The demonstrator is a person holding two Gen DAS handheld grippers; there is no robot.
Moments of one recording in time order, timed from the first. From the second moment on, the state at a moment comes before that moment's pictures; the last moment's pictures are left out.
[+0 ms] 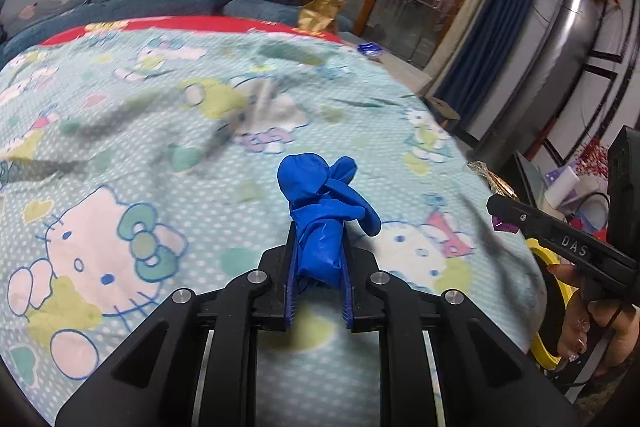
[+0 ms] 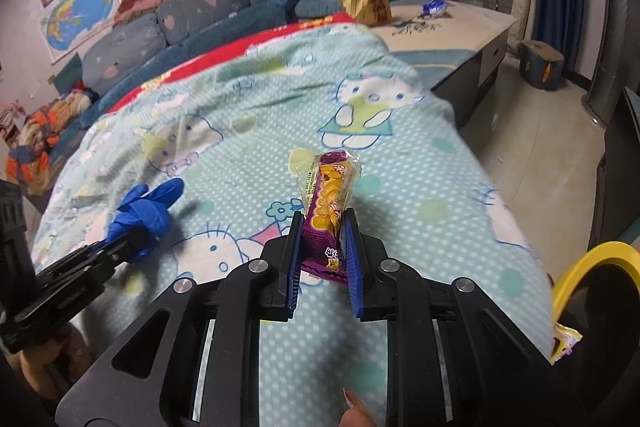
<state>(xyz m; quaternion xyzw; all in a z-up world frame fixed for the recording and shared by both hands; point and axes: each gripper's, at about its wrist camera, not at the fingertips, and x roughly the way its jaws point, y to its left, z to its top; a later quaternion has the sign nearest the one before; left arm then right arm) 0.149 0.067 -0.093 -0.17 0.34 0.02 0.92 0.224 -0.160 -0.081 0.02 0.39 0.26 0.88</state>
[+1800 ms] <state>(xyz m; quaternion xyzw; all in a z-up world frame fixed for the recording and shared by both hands) 0.160 -0.174 -0.043 -0.01 0.31 -0.23 0.92 0.158 -0.396 -0.057 0.12 0.32 0.06 0.94</state>
